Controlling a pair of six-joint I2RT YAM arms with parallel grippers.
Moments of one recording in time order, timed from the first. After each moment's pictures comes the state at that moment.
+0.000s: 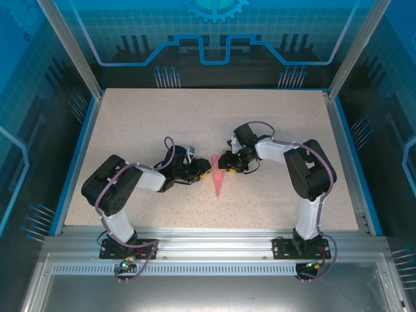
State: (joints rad) left arm -0.49 1.77 0.63 0.55 0.49 -1.21; right arm 0.47 1.94 1.15 -0.43 -0.51 0.53
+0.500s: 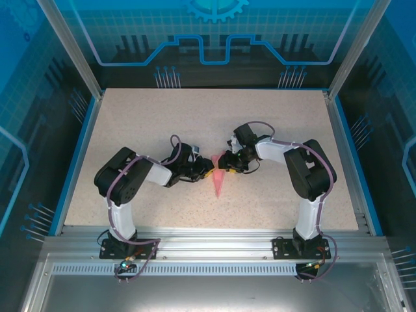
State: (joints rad) left arm -0.49 1.91 0.72 0.54 0.52 -1.21; right arm 0.47 1.94 1.15 -0.43 -0.51 0.53
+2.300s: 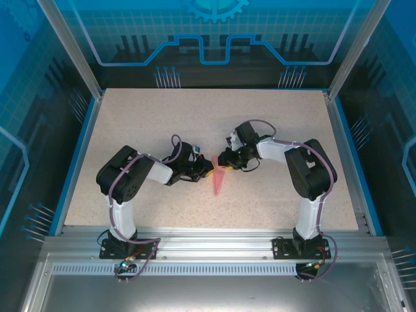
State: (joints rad) left arm -0.48 1.93 0.75 0.51 0.54 -1.21; right arm 0.44 1.93 1.15 -0.35 -0.58 0.54
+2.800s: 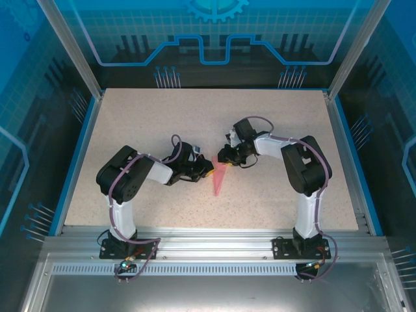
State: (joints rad) left arm -0.48 1.93 0.75 0.50 0.54 -1.21; right arm 0.44 2.01 1.23 -0.39 -0.52 0.52
